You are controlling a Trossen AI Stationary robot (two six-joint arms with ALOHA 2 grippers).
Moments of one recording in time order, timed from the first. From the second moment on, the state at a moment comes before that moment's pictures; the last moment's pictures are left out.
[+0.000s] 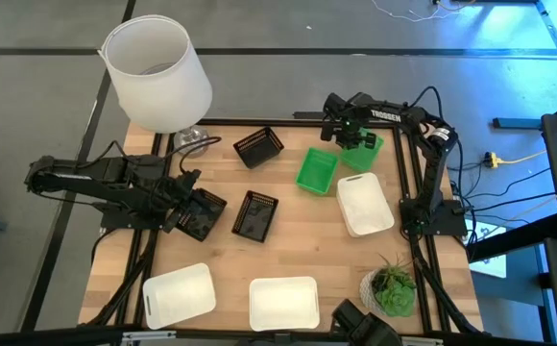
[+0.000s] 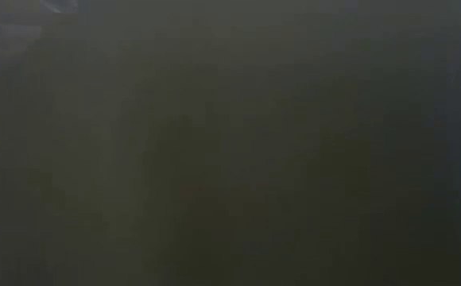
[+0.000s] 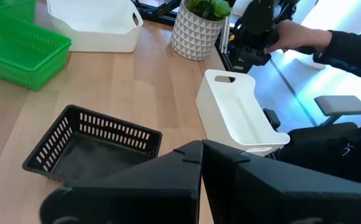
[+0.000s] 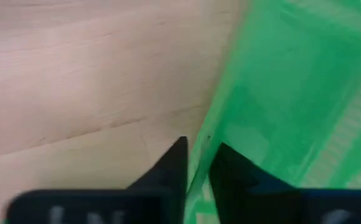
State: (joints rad) left arm -0.06 0.59 0.66 -0.42 0.23 -0.28; right arm -0.78 1.94 1.37 -1.01 0.03 1.04
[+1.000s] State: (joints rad) left arm -0.06 0.59 0.66 -0.44 0.26 -0.25; right arm -0.43 1.93 1.83 -1.33 0.03 1.19
